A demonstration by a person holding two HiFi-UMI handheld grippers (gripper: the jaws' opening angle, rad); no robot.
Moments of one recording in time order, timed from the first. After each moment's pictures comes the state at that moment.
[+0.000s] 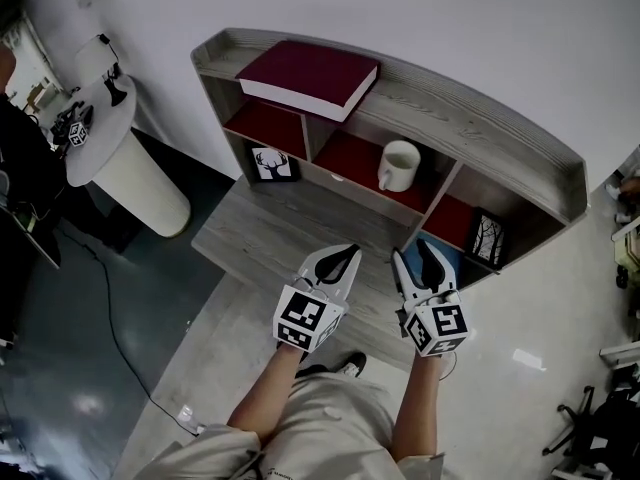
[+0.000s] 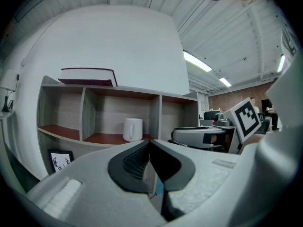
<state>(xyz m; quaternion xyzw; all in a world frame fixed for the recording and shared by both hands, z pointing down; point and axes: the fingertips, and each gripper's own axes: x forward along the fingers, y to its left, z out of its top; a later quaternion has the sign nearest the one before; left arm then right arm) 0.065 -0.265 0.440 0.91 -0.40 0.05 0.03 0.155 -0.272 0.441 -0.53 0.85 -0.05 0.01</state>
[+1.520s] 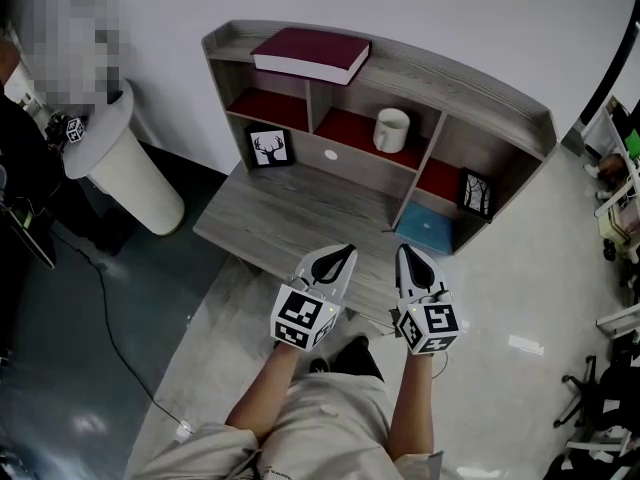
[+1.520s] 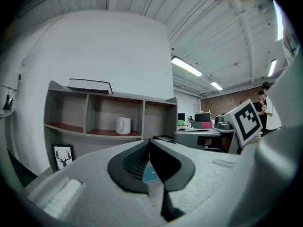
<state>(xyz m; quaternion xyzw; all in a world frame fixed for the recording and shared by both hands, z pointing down) 0.032 -0.148 0.445 0.93 -0.37 0.04 0.02 0.126 -0.150 0.452 -0.58 0.82 -0.04 0.00</state>
